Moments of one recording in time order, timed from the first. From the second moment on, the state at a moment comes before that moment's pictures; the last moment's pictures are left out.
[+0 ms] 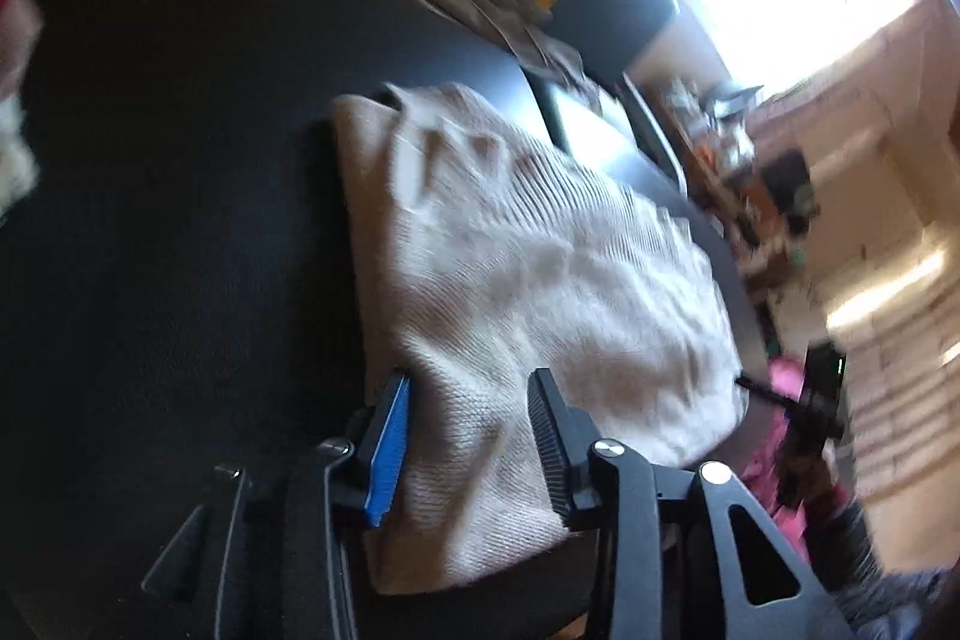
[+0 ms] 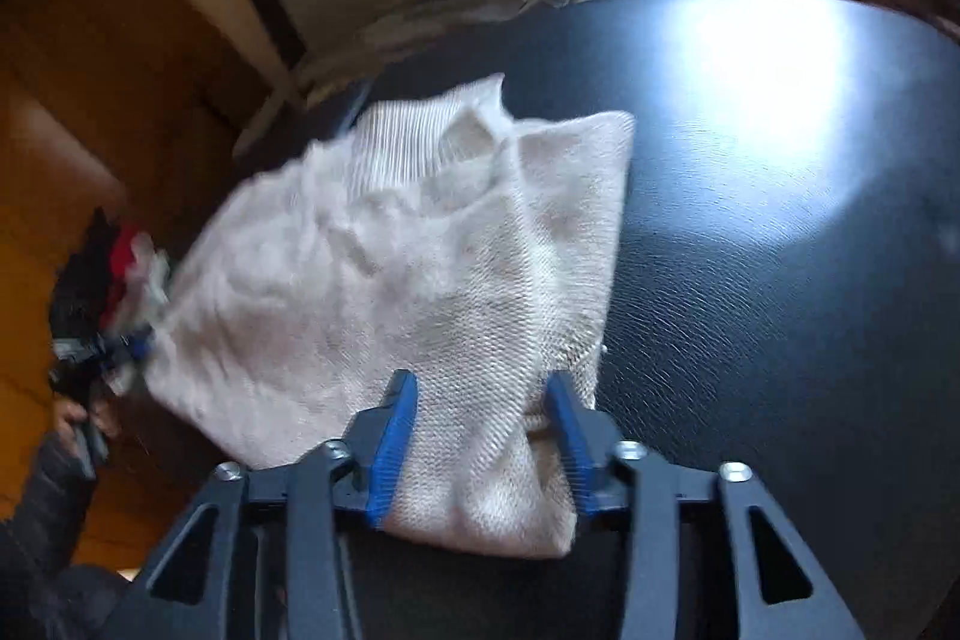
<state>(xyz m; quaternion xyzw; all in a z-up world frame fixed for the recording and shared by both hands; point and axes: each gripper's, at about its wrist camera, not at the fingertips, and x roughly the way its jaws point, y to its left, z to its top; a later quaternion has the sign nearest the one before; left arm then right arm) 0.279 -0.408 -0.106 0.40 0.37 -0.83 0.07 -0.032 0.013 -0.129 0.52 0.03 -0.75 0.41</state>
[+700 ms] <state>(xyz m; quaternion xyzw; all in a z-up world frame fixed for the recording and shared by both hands) 0.311 -0.410 -0.106 0.40 0.37 -0.84 0.07 0.029 0.092 -0.080 0.49 0.01 -0.79 0.38</state>
